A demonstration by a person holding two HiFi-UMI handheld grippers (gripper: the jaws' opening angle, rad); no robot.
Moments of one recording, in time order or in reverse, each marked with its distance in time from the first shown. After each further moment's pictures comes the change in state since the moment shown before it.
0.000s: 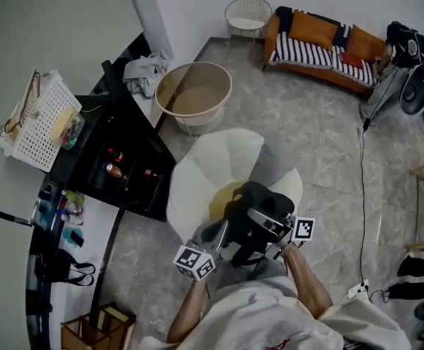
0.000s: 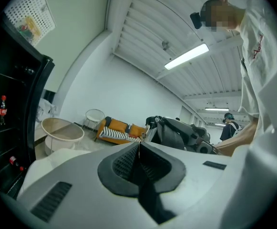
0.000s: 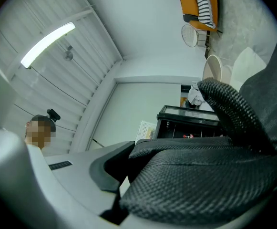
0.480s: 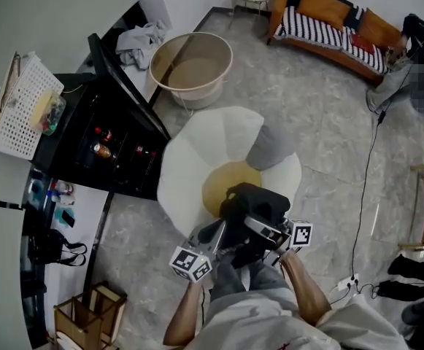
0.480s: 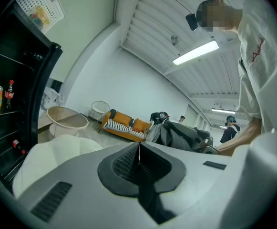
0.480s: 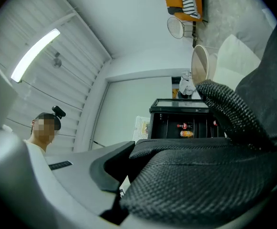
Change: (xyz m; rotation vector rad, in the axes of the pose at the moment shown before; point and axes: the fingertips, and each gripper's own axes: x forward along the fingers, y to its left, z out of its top) left arm 0.017 -0.003 -0.048 -0.080 0.064 0.058; right arm -0.044 -0.041 -0.012 0.141 0.044 -0.043
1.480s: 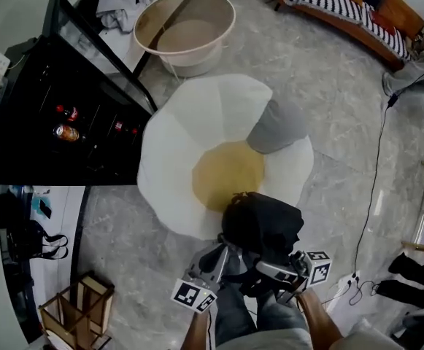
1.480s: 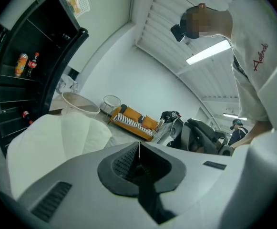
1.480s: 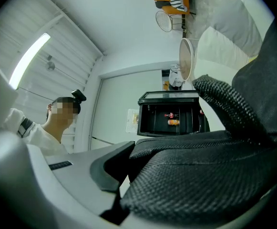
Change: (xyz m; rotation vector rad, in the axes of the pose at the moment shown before) left arm 0.016 0.035 -0.134 -0.108 -0.010 0.117; right arm -0.090 -0.086 -0.045 0.082 0.100 -0.034
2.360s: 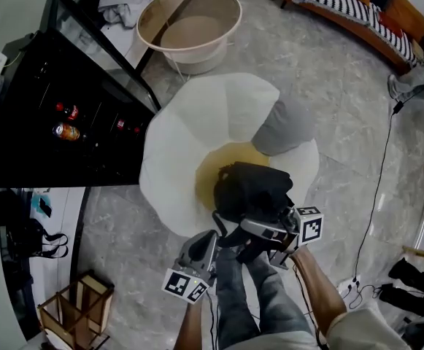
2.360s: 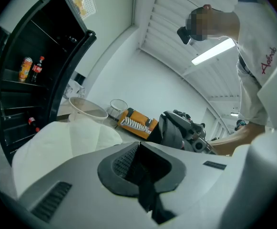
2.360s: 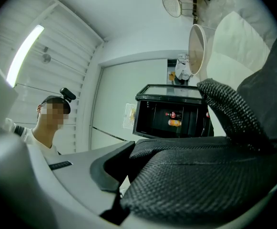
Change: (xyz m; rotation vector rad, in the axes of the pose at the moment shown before) left arm 0.015 0.065 0.024 0.002 -0.037 0.070; right arm 0.087 -0.062 0.082 -0.060 0.150 0.027
